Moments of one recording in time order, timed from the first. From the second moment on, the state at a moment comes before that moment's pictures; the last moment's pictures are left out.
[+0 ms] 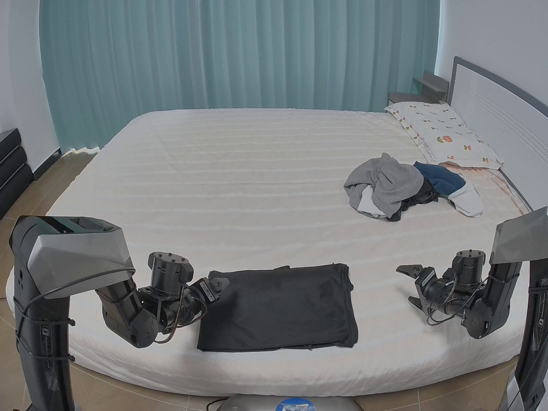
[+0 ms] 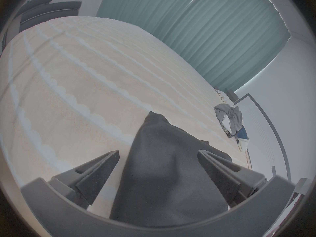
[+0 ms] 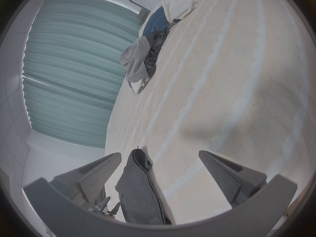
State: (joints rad) left arm -0.36 2.33 -0.66 -1.03 0.04 -0.82; right arm 0.09 2.32 -0.42 -1.41 0.23 1.07
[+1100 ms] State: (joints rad) left arm -0.37 2.39 -0.69 -1.03 0.04 -0.76; right arm 0.09 2.34 -0.40 -1.46 0.23 1.06
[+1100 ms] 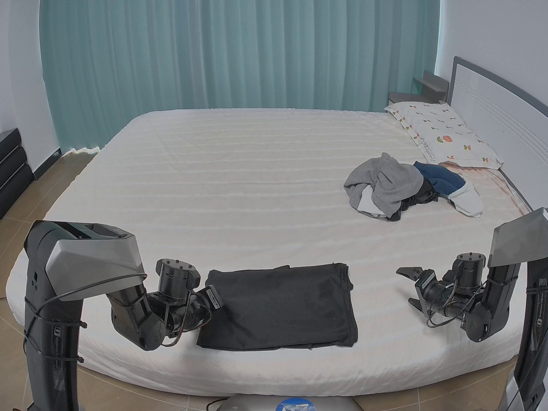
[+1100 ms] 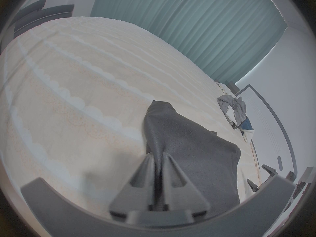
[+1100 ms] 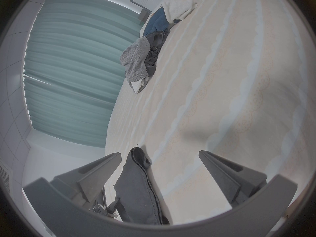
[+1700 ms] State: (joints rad) left arm -0.36 2.38 -0.68 -1.02 0.05 -0.74; right arm 0.09 2.35 -0.39 -1.46 0.23 1.05
